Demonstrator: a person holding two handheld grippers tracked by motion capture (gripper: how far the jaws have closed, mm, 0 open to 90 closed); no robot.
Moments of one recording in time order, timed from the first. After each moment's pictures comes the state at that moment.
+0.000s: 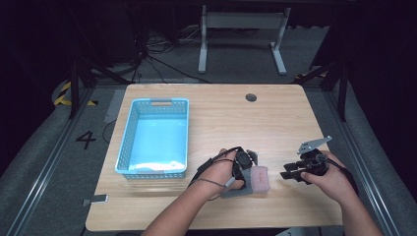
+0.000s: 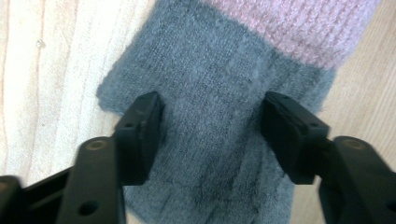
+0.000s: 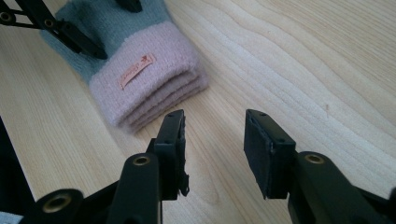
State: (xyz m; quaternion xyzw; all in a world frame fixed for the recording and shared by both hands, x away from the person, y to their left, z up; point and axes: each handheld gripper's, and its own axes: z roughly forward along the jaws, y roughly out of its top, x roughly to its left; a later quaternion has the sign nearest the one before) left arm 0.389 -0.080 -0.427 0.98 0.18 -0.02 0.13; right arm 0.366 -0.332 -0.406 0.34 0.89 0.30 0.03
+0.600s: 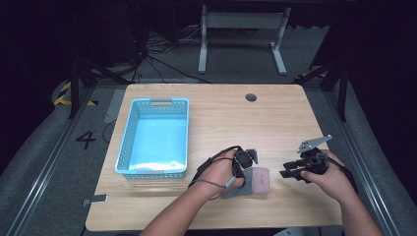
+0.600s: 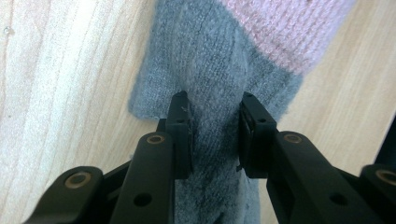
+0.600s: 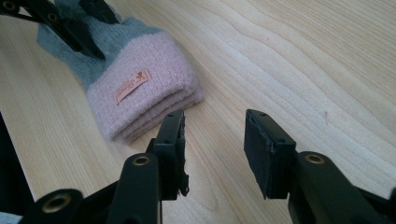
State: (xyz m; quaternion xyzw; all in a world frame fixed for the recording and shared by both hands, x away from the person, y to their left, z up) left arm 0.389 -0.076 -0.421 0.97 0.20 -0.07 0.15; right arm 0.369 -0.332 -0.405 0.34 0.89 0.31 0.03
